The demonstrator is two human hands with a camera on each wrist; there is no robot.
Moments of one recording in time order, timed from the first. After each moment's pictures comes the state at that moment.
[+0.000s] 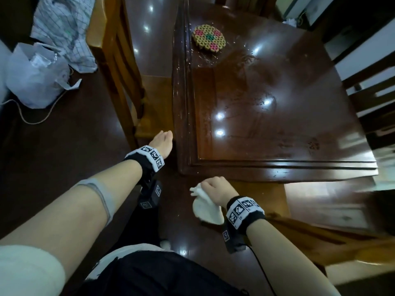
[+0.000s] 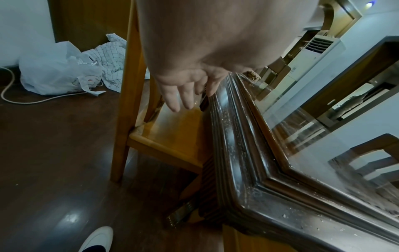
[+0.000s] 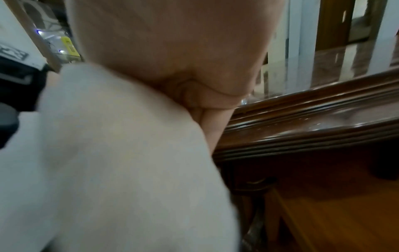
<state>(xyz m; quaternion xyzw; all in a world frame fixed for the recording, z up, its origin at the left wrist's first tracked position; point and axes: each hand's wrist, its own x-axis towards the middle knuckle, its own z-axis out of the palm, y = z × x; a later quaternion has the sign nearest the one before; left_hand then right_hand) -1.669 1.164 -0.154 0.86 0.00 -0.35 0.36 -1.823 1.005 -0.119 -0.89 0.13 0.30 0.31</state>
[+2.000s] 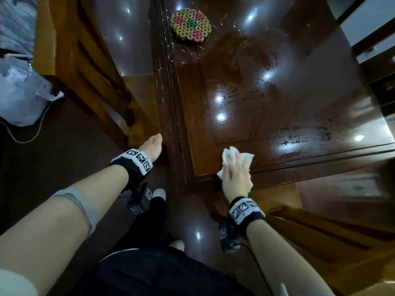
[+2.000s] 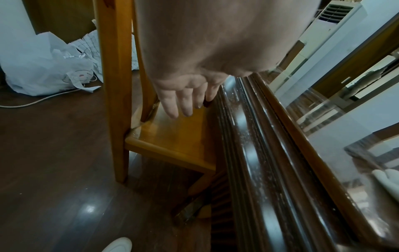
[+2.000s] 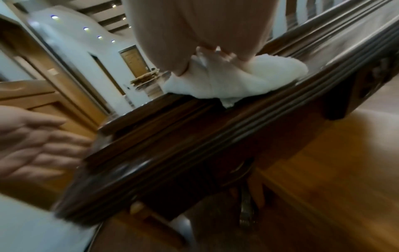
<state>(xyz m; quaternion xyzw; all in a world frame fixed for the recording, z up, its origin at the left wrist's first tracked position) -1.594 1.140 -0.184 0.86 0.06 -0.41 0.32 -1.780 0.947 -0.178 -0.91 0.33 0.05 0.24</state>
